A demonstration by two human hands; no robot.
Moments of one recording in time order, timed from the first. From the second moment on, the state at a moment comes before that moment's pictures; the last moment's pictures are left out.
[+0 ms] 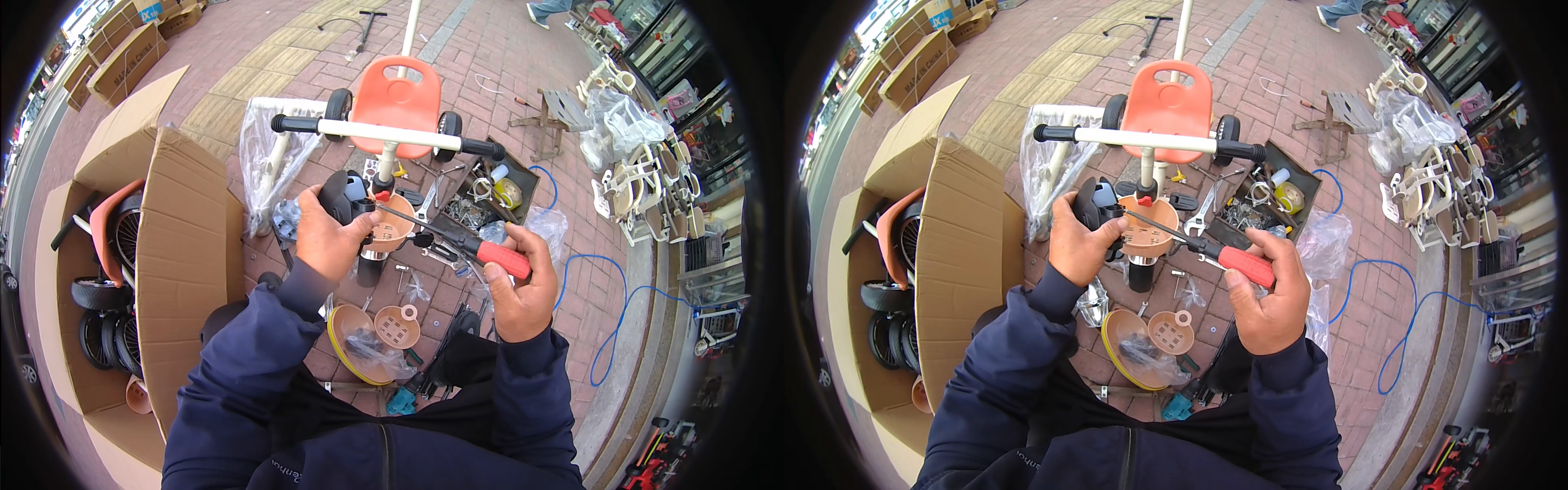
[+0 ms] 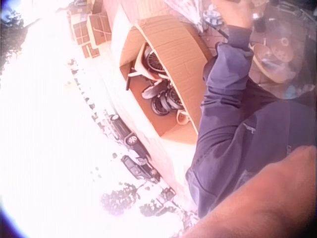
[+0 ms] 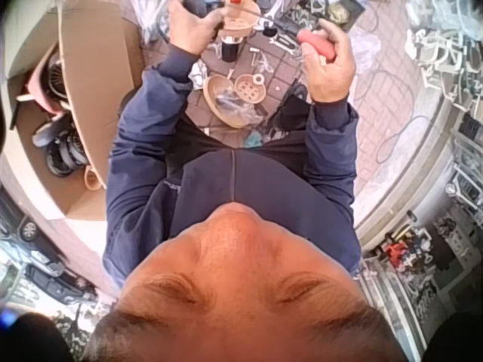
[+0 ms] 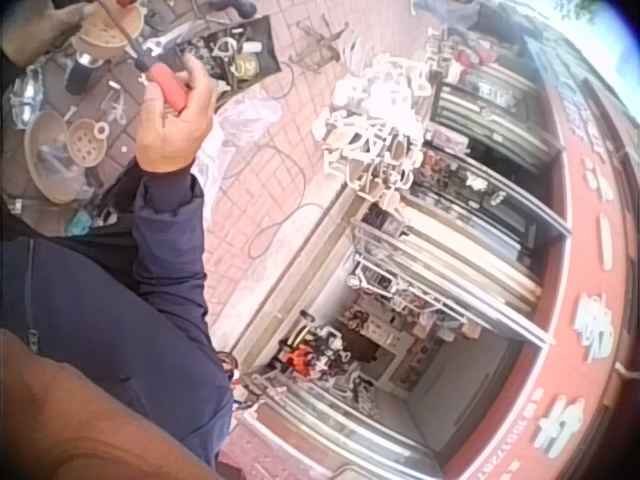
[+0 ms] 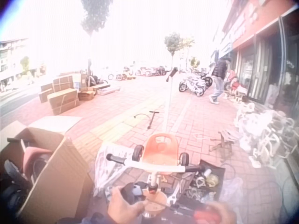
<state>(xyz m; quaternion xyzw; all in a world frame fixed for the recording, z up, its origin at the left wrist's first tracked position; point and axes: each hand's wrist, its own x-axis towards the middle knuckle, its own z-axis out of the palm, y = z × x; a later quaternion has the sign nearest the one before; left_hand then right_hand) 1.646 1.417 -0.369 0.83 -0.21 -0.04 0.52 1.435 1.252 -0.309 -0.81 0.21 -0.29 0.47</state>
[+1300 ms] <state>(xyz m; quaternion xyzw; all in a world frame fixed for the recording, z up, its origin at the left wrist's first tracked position) 1.649 1.416 -0.372 0.83 -0.15 -0.05 0.53 1.438 1.265 -0.293 -0.90 0.09 -0.31 0.28</state>
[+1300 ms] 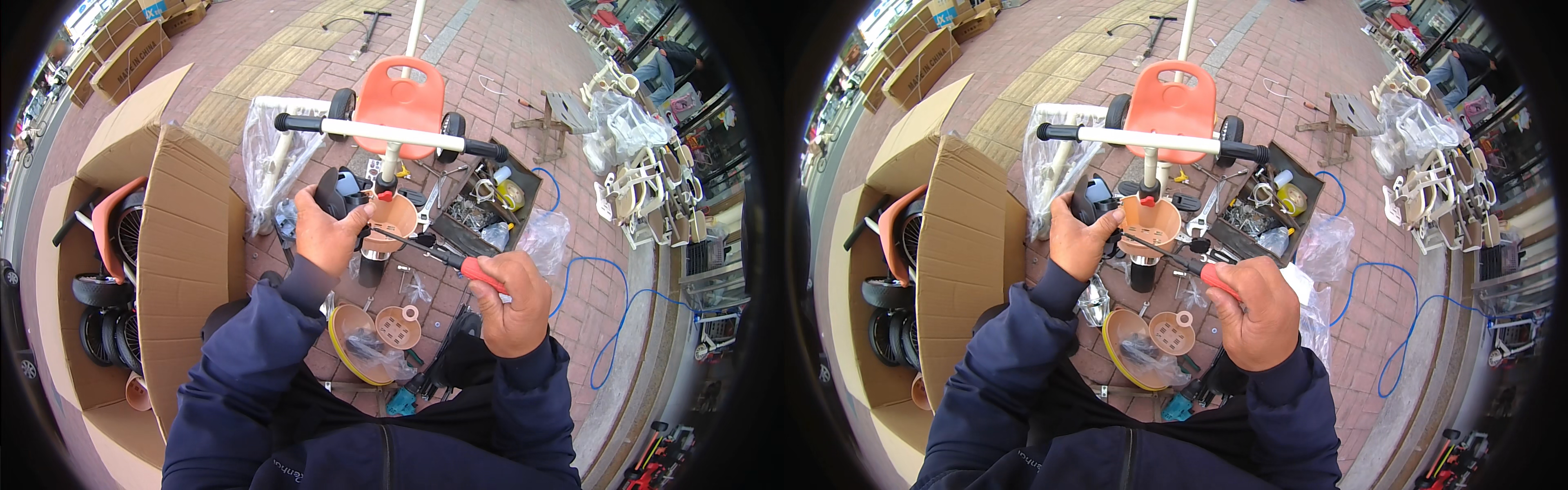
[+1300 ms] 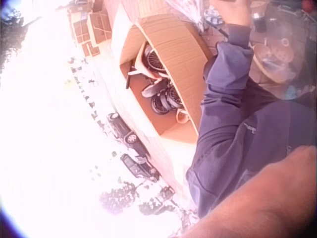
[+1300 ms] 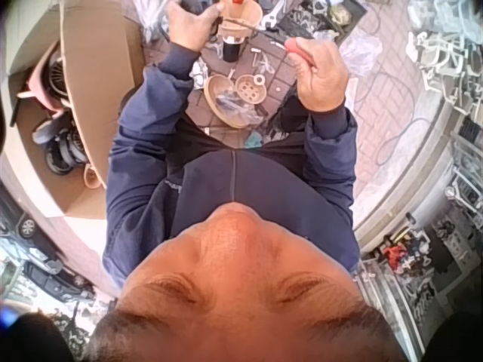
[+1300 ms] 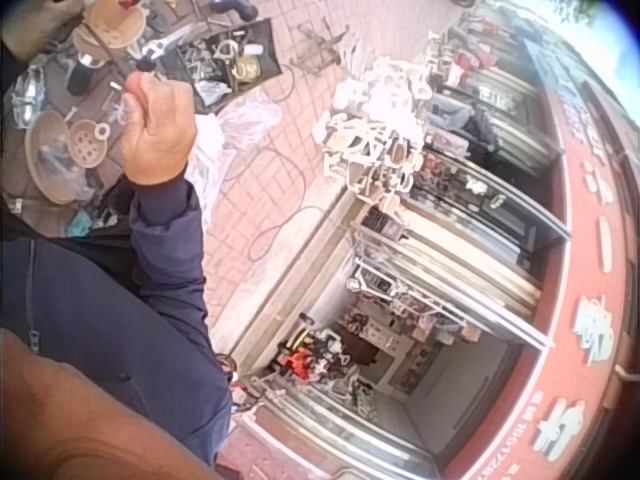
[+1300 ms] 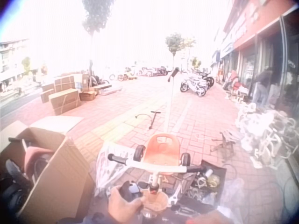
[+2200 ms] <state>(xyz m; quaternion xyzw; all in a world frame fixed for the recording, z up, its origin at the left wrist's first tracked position) 1.649 1.415 -0.372 0.81 -0.13 -0.08 0.57 1.433 1.265 -0.296 -0.85 0.17 -0.26 0.43</state>
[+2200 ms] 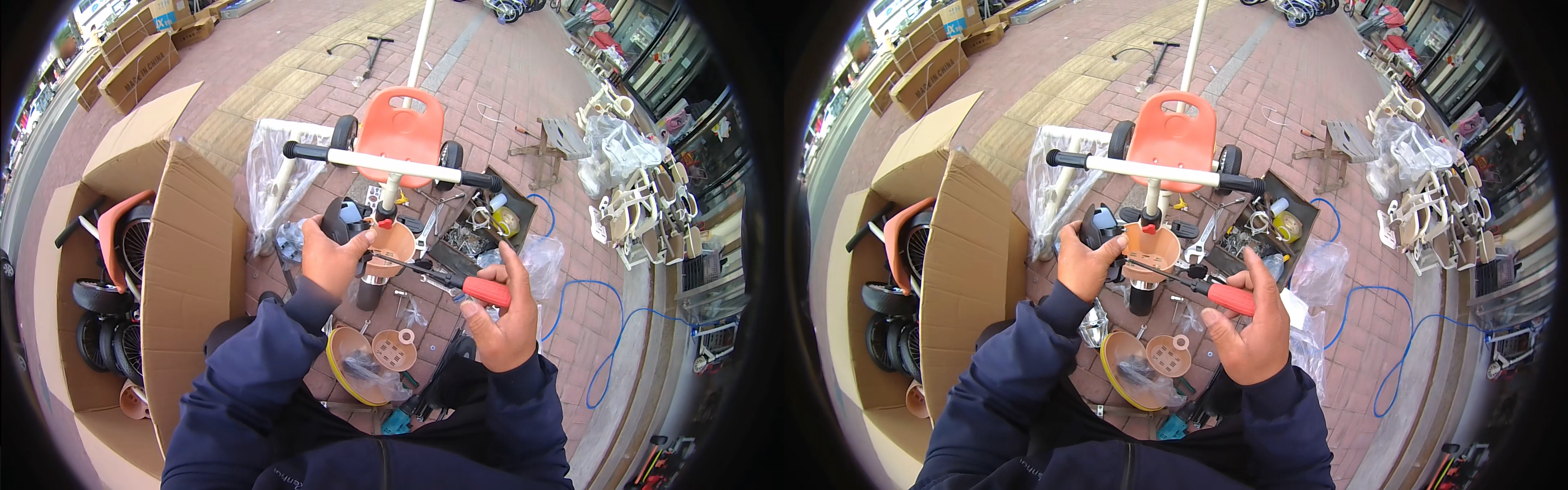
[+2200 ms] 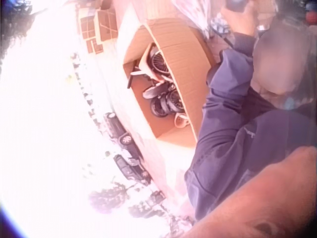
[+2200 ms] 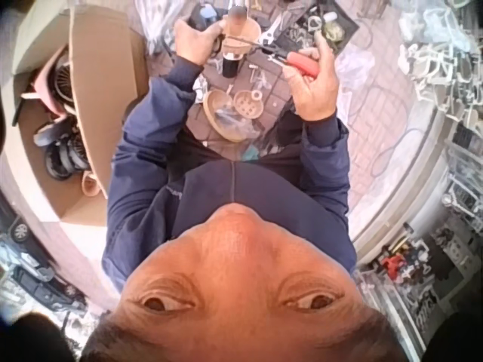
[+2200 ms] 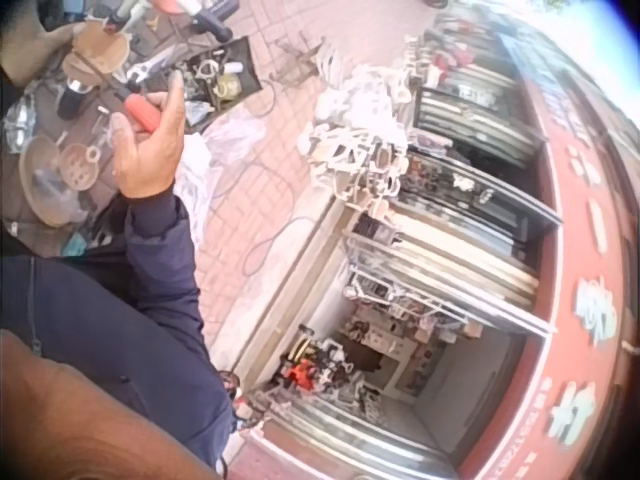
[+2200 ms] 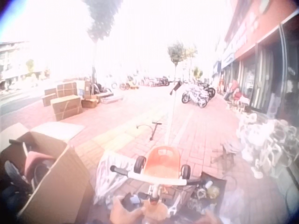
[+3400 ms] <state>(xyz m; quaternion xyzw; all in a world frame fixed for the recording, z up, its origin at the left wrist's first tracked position) 1.672 1.422 -0.396 0.45 -0.10 -0.38 0.80 1.458 1.363 -0.197 -0.85 0.16 -0.45 0.22</state>
